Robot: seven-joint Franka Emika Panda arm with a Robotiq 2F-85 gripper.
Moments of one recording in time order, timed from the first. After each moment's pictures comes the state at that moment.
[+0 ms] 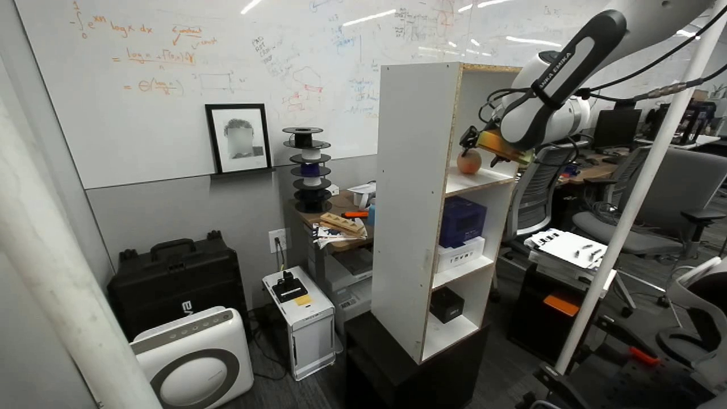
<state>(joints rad) 0.08 0.25 -0.38 -2.24 -0.17 3.19 0.72</state>
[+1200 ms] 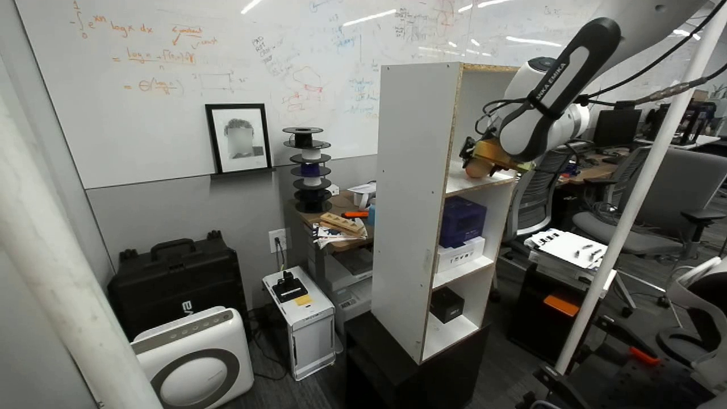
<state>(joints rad) 0.44 0.27 -0.71 -2.31 -0.20 3.16 0.82</state>
